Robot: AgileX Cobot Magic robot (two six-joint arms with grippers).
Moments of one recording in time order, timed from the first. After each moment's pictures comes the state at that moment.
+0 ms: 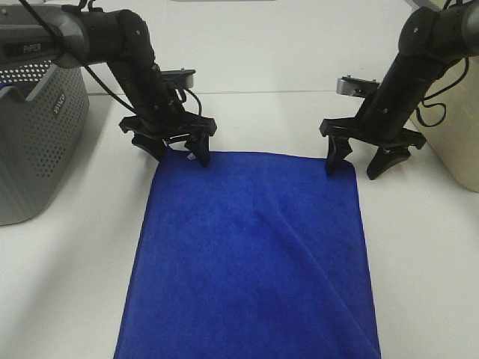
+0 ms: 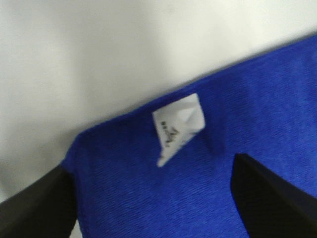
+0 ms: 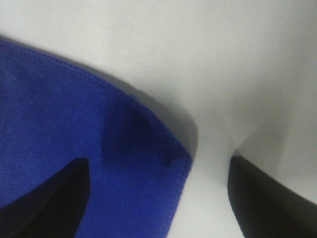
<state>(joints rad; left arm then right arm) -0.34 2.53 -2.10 -0.30 1.04 0.07 0.11 2.30 -1.64 0.30 0.92 -0.11</state>
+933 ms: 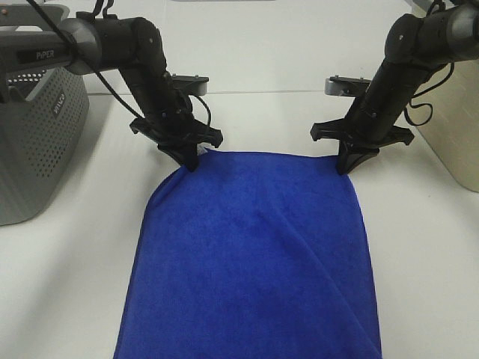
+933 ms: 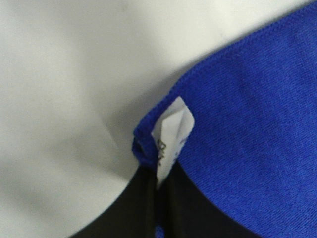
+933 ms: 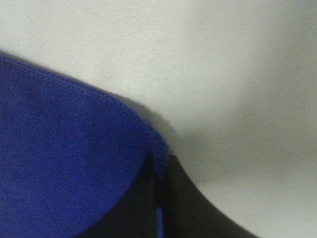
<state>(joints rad) -0.37 2.54 -2.10 -0.26 1.03 0.16 0.14 2.31 -1.64 0.27 0.83 -0.15</state>
